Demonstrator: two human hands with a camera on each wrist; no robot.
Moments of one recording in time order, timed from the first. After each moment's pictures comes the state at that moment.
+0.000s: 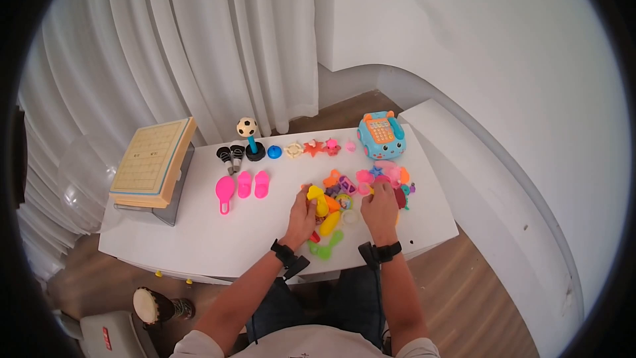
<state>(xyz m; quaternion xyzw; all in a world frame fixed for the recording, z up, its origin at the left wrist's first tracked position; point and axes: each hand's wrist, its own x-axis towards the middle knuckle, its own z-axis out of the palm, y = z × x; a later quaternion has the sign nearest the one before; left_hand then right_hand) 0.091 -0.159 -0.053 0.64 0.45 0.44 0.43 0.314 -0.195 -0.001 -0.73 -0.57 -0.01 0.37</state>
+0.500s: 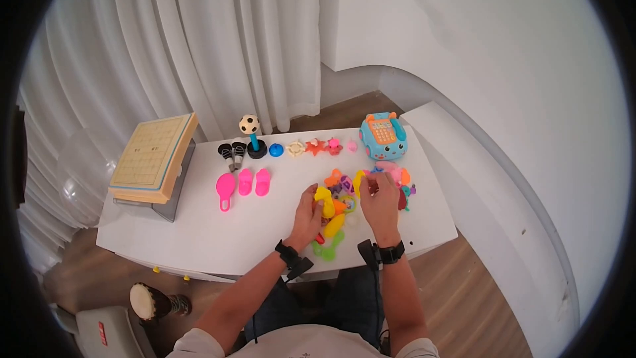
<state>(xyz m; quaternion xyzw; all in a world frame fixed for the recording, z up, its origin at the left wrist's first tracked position) 0.100 -0.167 -0.049 0.66 0.42 0.47 0.40 0.295 -0.197 0.053 -0.60 -0.59 0.01 0.54</state>
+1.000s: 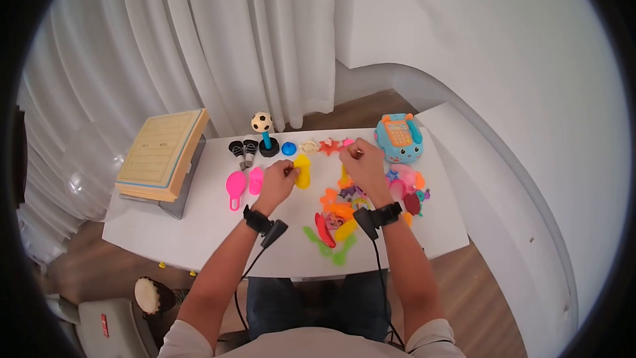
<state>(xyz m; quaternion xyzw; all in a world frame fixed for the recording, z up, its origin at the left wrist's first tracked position) 0.014 -0.075 0.009 0.69 0.50 0.47 0.24 0.267 -0.094 0.069 -0.52 -0.61 0.27 0.53</state>
